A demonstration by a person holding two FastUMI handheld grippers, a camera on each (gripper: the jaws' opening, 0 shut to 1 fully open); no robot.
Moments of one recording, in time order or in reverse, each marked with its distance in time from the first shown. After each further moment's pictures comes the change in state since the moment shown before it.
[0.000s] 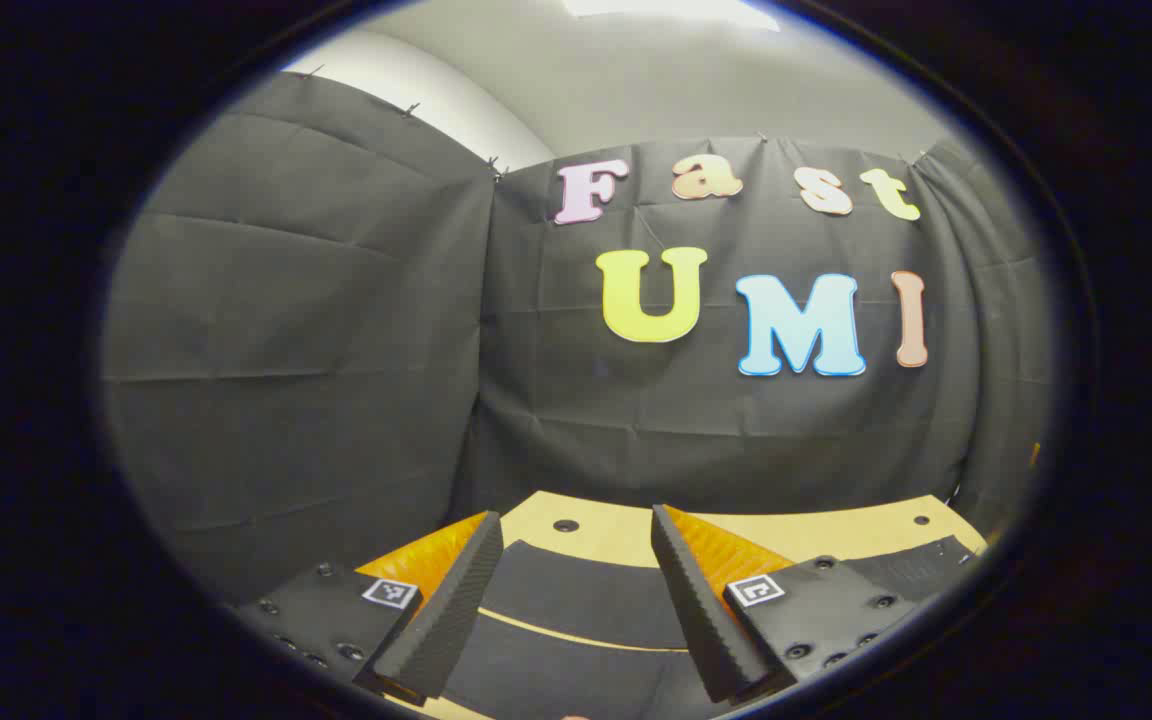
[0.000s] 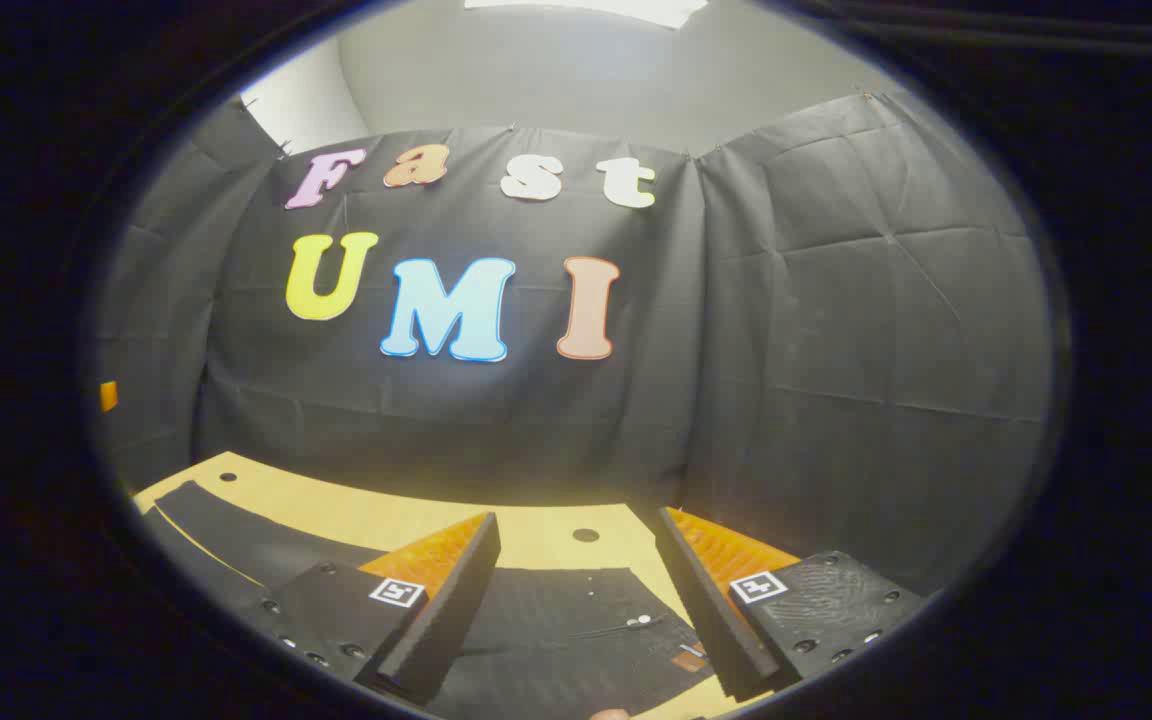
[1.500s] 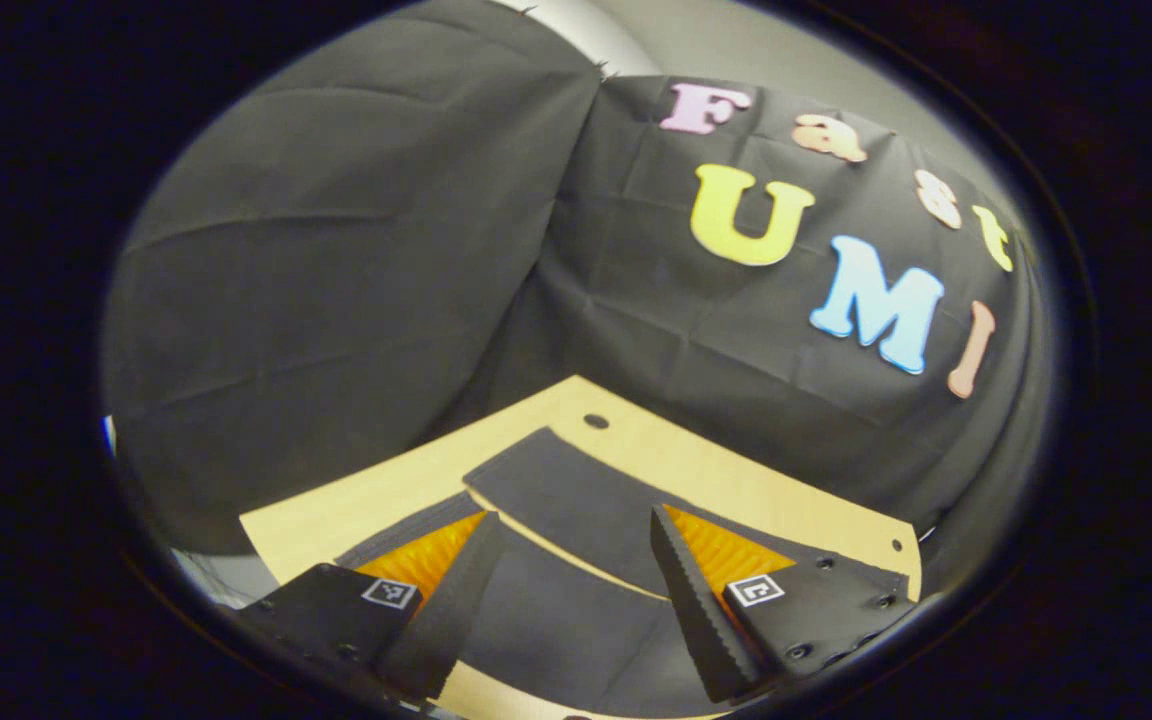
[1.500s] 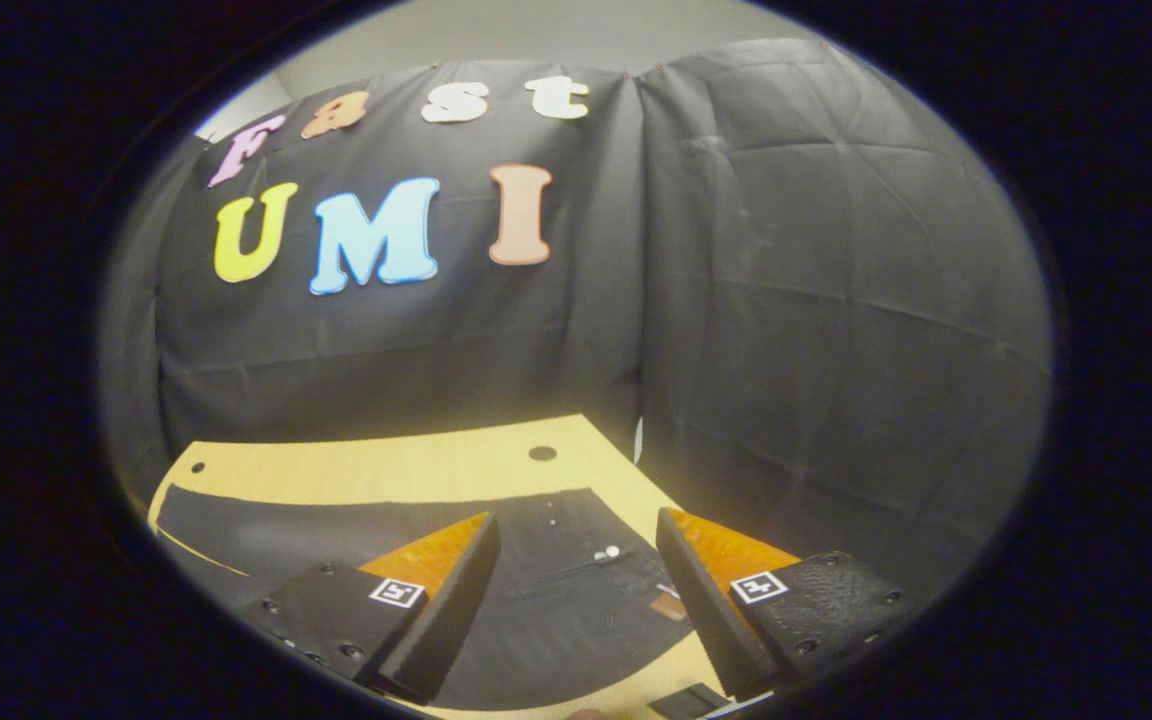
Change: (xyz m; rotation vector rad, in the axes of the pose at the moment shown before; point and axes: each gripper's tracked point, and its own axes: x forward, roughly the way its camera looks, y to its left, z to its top) left arm 0.026 0.094 -0.127 -0.350 0.428 0.168; right arm 0.010 -0.049 -0.092 0.120 0.351 -0.126
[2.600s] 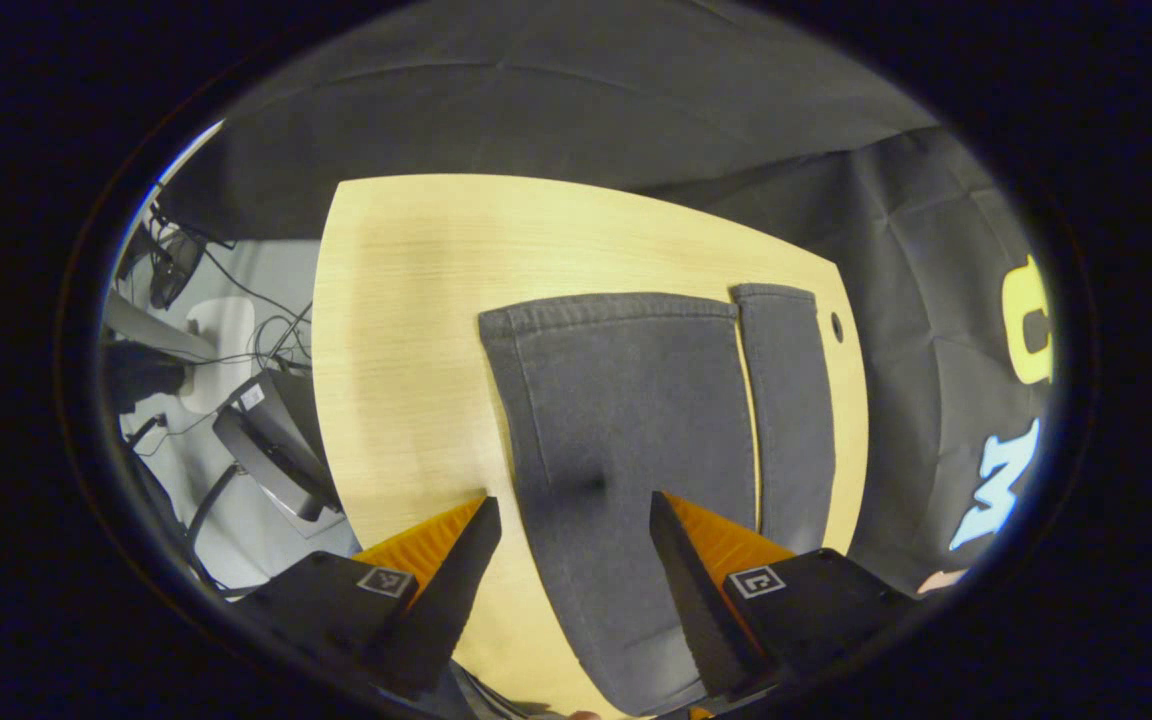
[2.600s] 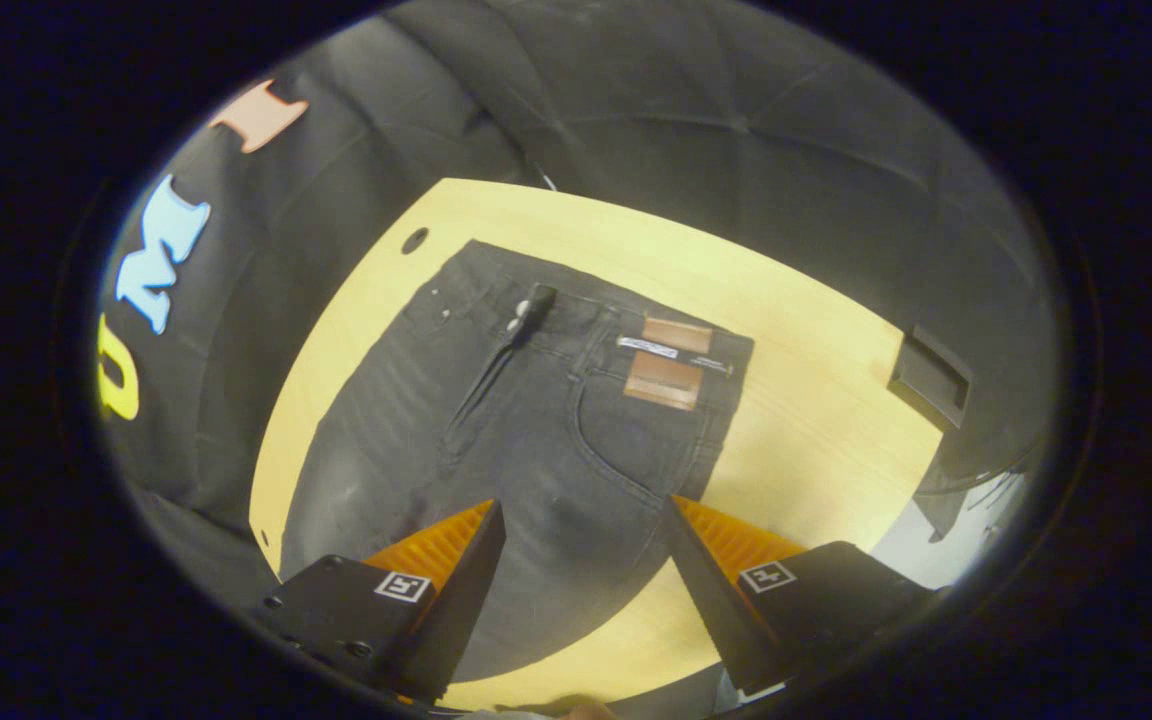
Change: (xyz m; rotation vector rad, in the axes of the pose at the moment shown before) left arm 0.057 0.189 -0.155 -0.715 0.533 0.343; right arm 0.035 -0.025 -0.168 0.629 0.775 -0.076
